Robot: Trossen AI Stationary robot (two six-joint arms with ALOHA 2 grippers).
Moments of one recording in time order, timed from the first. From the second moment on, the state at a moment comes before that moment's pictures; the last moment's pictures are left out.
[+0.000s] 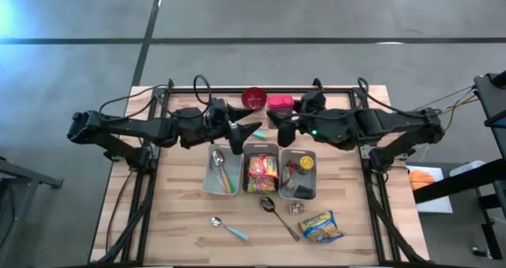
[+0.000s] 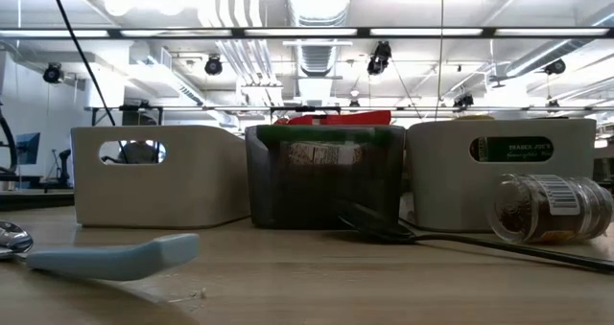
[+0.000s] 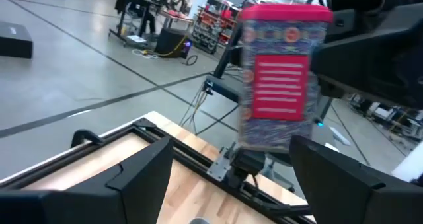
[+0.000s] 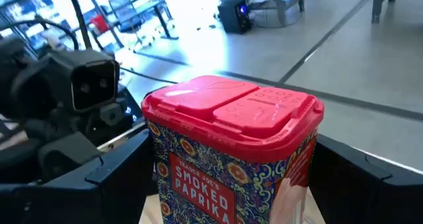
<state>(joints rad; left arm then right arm) -0.08 1.34 1.19 0.10 -0.42 -0.41 0.21 1.48 1.73 -0.61 0.81 0.68</state>
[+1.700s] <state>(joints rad) -0.06 1.30 1.19 0.04 -0.04 -0.46 0.19 1.65 1.99 -0.68 0.50 0.42</state>
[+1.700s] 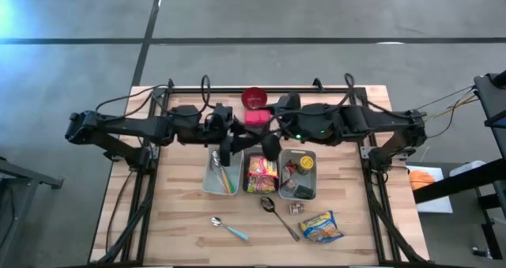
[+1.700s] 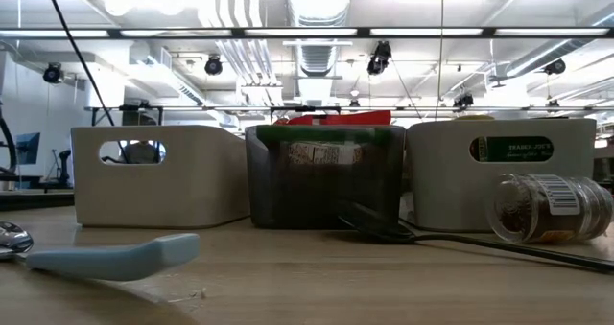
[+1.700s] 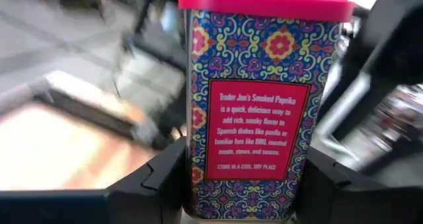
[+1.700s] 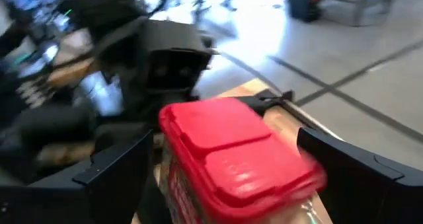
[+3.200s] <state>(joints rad) 0.05 1.45 1.42 -0.43 0.49 -0.50 -0.07 1.73 2.12 -1.04 -0.42 0.54</state>
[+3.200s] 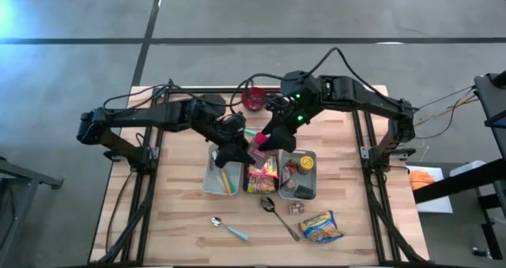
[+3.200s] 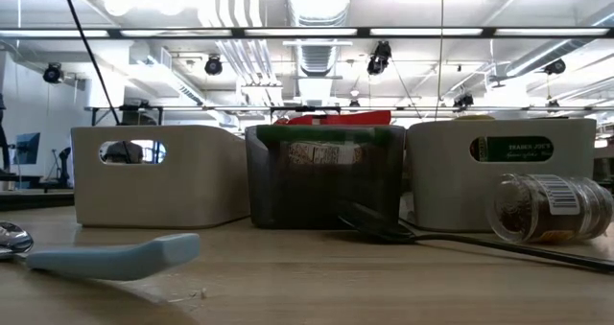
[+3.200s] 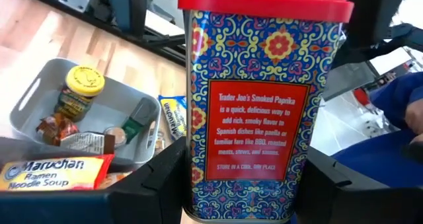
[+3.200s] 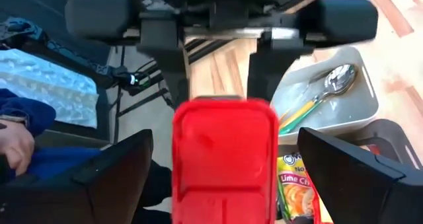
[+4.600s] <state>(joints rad) 0.10 1.42 1.42 -0.45 0.49 -0.50 -0.07 1.74 2.10 -1.14 -0.39 0.49</state>
